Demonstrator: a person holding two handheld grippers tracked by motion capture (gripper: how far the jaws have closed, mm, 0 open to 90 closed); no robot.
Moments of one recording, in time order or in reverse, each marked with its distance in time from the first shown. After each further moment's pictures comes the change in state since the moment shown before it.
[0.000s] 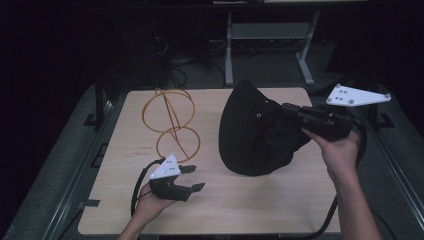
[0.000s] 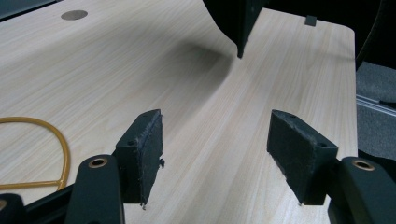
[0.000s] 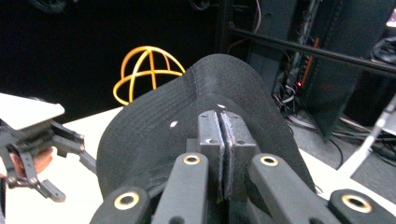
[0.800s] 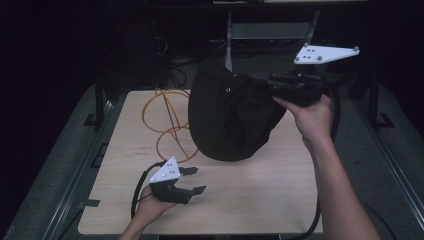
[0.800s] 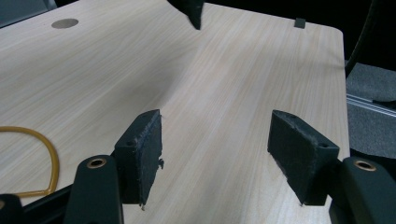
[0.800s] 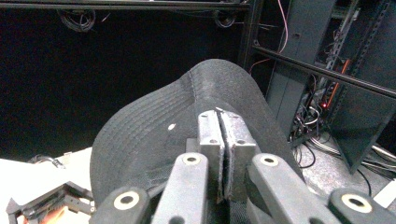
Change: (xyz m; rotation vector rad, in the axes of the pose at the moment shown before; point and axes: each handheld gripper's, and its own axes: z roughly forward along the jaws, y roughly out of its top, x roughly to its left) left arm -0.005 -0.004 0.002 -0.028 -0.028 0.018; right arm 0.011 0.078 0.056 -0.010 0.093 -0.040
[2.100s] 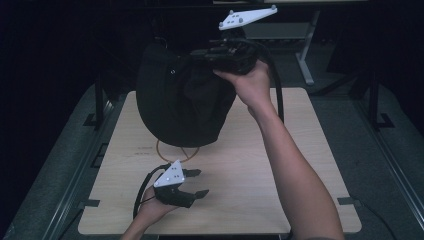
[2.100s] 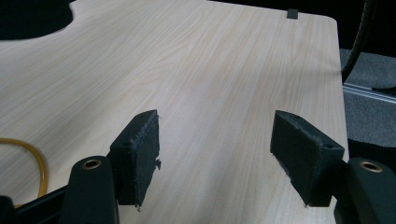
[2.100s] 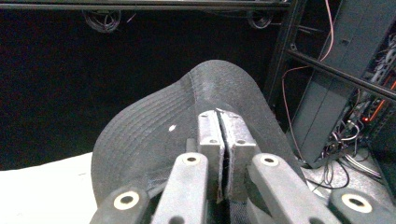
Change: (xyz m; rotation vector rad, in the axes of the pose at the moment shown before) left arm -0.006 -0.001 0.007 0.016 -0.012 0.075; right arm 0.020 0.069 0.112 0.047 0.115 -0.046
